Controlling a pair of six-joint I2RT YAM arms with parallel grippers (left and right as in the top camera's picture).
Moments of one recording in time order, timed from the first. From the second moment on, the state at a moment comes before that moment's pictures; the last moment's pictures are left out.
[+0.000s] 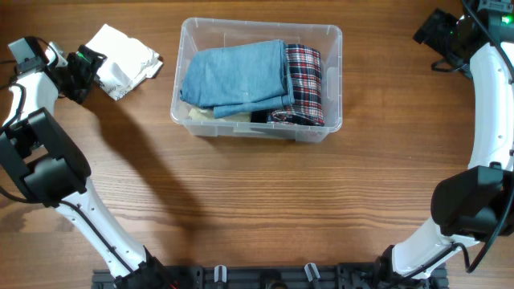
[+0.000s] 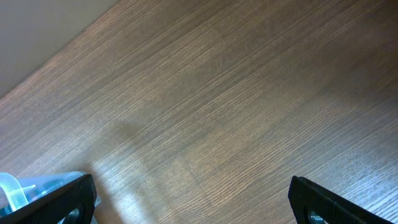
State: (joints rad) left arm 0.48 2.32 1.76 -0.47 0.50 -0.47; right arm -0.19 1.88 1.91 -1.06 0.14 0.43
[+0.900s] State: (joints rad) left arm 0.47 2.37 1.77 -0.44 0.53 -0.52; right arm -0.19 1.88 1.91 -1.06 0.14 0.43
